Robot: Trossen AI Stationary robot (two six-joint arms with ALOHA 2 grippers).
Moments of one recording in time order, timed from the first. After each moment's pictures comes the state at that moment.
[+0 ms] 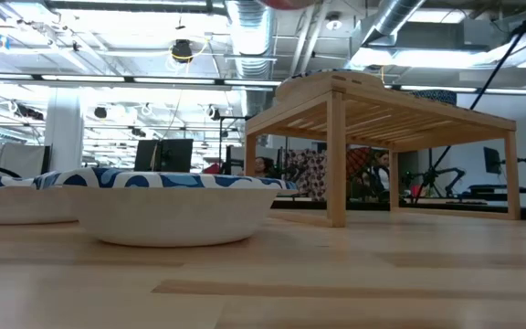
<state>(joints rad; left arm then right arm) -0.42 1.83 1.88 -0.93 -0.09 0.37 0.36 1.75 2.00 -1.26 -0.06 -0.38</state>
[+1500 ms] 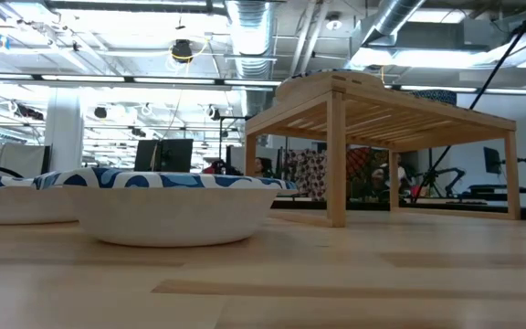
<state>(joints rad) -0.51 1.83 1.88 -0.83 -0.42 0.80 0.49 1.76 1.96 -1.35 0.10 -0.70</state>
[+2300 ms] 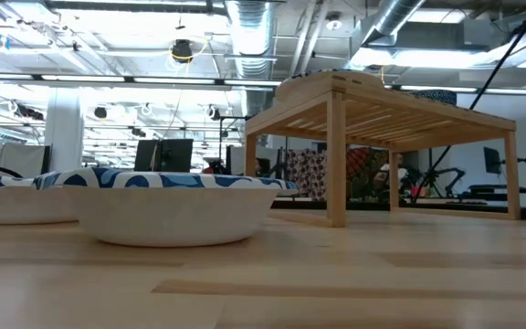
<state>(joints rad) -0.48 1.83 1.90 -0.76 -0.49 0.77 0.50 1.76 1.96 -1.35 0.12 -0.63</state>
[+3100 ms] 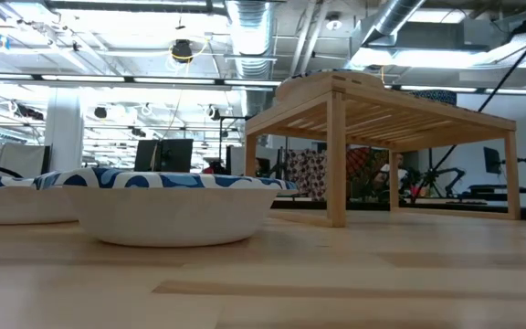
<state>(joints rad) -0.49 1.47 1.83 -1.14 -0.88 -0.13 0.35 1.50 1.97 -1.57 0.44 -0.13</state>
